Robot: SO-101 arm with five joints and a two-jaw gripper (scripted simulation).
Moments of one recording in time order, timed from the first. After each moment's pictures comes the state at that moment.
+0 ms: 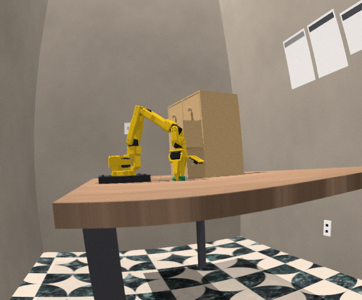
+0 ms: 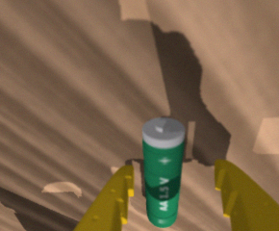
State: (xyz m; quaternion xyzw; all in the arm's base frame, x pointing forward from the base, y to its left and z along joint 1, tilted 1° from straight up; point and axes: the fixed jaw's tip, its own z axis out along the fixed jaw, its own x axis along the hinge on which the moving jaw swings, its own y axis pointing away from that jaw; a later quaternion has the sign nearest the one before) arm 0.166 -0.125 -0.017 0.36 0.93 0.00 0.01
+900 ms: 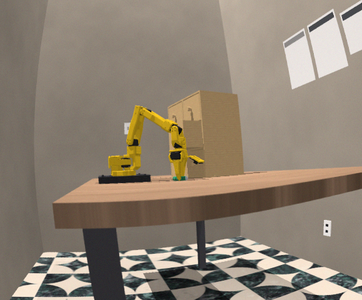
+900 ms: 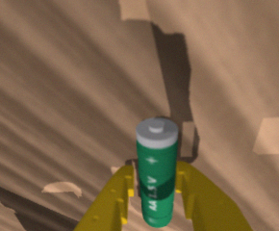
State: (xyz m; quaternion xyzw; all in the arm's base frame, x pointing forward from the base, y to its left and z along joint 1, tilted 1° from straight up) arm 0.166 -0.125 -0.017 0.36 0.93 0.00 0.01
